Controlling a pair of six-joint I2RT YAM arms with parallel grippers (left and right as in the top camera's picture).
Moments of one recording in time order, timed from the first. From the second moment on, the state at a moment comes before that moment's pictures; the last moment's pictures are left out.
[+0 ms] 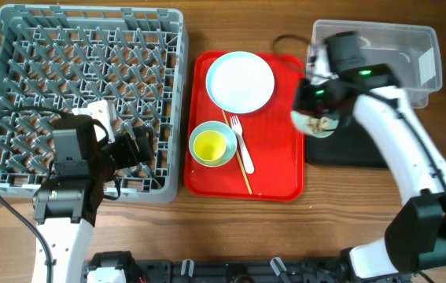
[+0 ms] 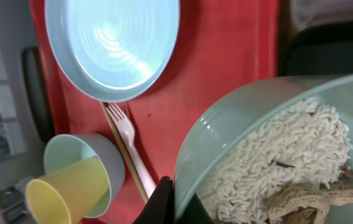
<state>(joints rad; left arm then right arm) 0.03 0.95 0.78 -0.66 0.19 -0.26 0.12 1.66 1.35 -0.92 -0.34 0.36</state>
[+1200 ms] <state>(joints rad) 0.03 0.95 0.78 -0.66 0.19 -0.26 -0.54 1.92 1.18 -0.82 -1.42 0.19</state>
